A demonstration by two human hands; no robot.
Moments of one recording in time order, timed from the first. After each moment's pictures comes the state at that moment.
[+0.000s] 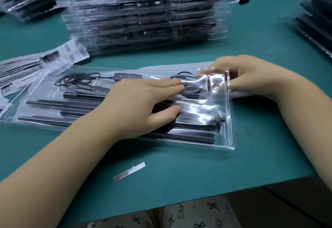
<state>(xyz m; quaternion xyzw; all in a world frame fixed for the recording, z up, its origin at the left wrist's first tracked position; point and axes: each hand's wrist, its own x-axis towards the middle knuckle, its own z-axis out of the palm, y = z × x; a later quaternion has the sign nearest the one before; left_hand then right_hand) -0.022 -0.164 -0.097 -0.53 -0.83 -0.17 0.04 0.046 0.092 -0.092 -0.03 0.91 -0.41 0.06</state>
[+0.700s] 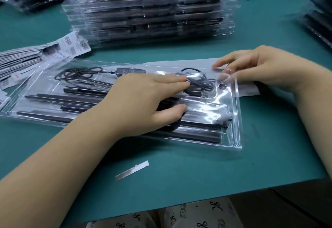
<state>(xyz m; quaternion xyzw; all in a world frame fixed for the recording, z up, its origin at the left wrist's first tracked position) -0.024 -0.165 -0.098 -0.52 -0.84 -0.15 0.04 0.046 0.107 -0.091 0.03 0.88 -0.47 0.05</state>
